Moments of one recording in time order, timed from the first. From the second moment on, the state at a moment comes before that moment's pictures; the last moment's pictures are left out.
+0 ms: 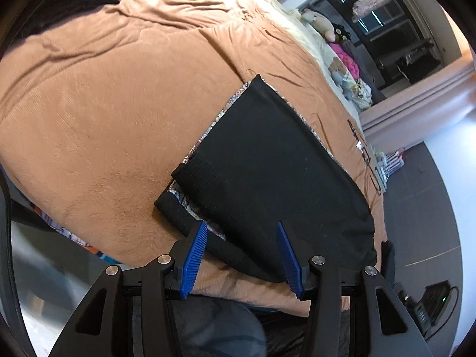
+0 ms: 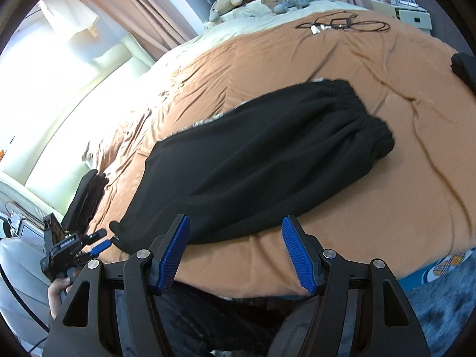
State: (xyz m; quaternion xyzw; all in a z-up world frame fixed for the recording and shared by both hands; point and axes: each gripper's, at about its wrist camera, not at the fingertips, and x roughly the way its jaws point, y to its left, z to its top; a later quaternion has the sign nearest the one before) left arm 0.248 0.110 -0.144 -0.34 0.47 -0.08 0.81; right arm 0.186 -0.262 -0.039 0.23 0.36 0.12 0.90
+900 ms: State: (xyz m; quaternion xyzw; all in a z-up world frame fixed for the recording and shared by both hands) left arm 0.236 0.133 -0.179 -0.42 0.45 -0.07 0.79; right arm 0.252 -0.166 -0.085 0.19 0.41 0.20 0.87
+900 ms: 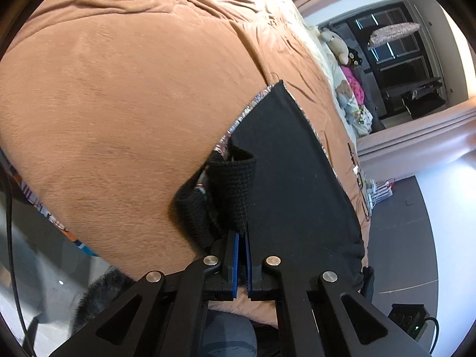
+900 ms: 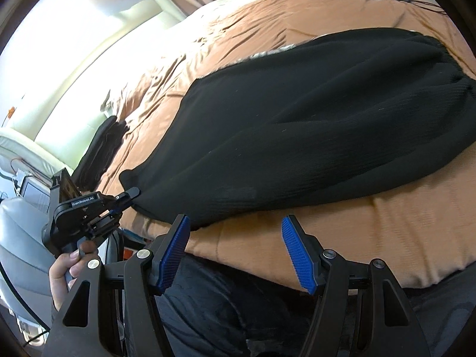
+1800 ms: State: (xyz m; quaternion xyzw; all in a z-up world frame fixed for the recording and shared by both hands) left arm 0.235 0.136 -0.178 -0.45 0.43 -0.09 0.78; right arm 0.289 -0.086 -0.111 0.07 0.43 0.20 0.88
